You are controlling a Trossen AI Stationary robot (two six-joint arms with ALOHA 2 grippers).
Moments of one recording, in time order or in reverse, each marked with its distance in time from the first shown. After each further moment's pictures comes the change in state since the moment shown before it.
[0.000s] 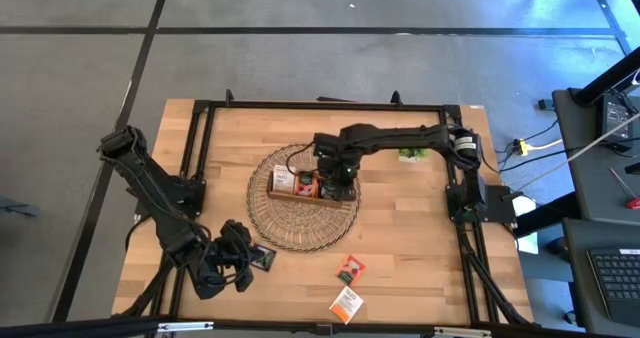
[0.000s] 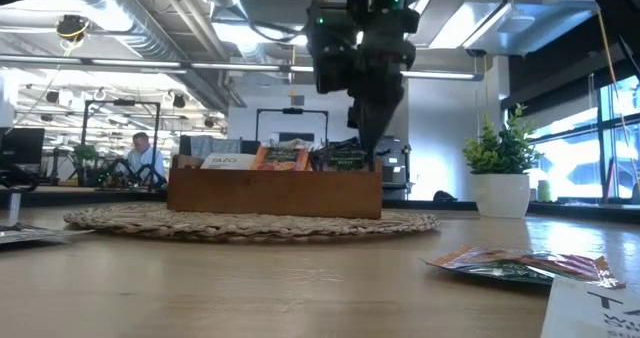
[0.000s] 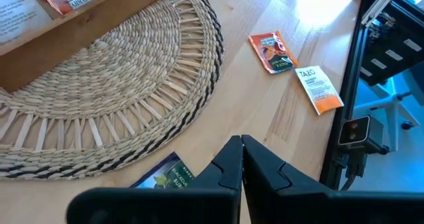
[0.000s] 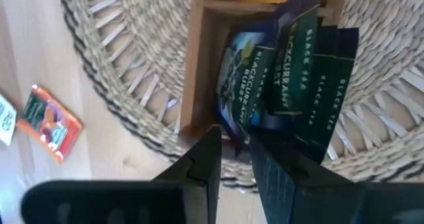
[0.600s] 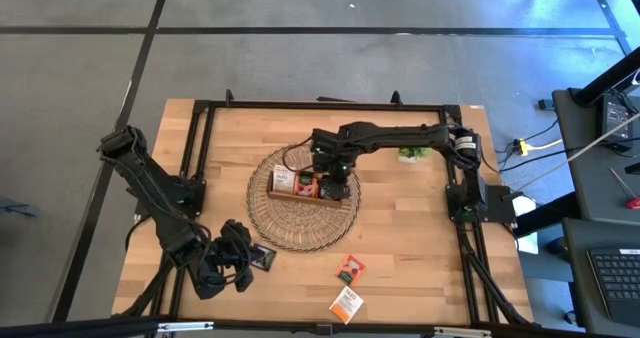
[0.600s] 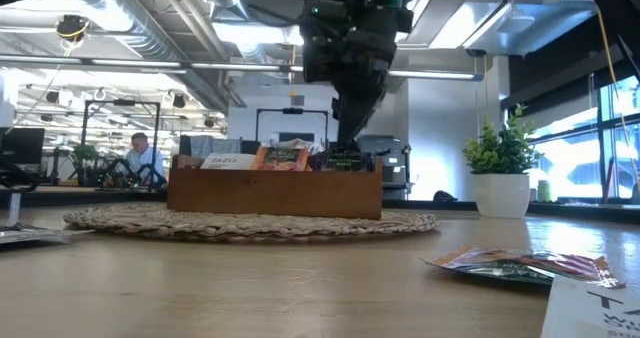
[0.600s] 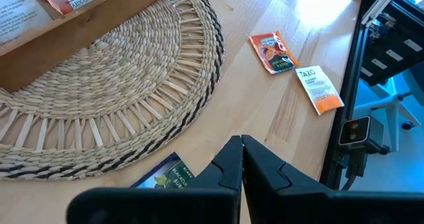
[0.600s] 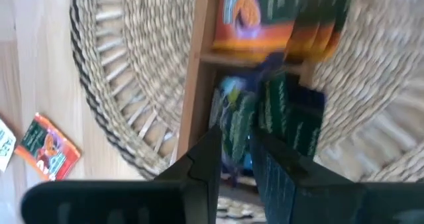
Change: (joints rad) left arm 0.000 0.000 0.000 -0.001 -0.001 0.000; right arm -0.008 0.000 0.025 0.091 0.002 0.000
